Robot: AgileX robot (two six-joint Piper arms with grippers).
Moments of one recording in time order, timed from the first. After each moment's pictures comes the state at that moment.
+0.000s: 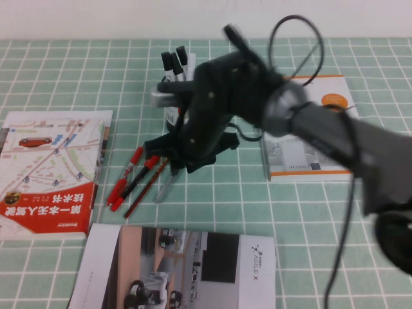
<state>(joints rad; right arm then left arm) 0.72 2.27 -2.06 0.10 1.03 0.37 0.03 -0.01 0.02 -0.01 0.38 0.02</state>
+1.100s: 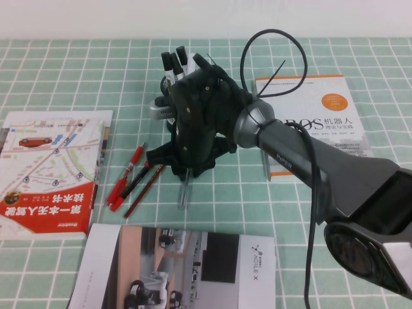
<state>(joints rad) 0.74 2.49 -2.37 -0.06 1.22 0.48 0.03 -0.01 0.02 -0.01 0.38 0.02</state>
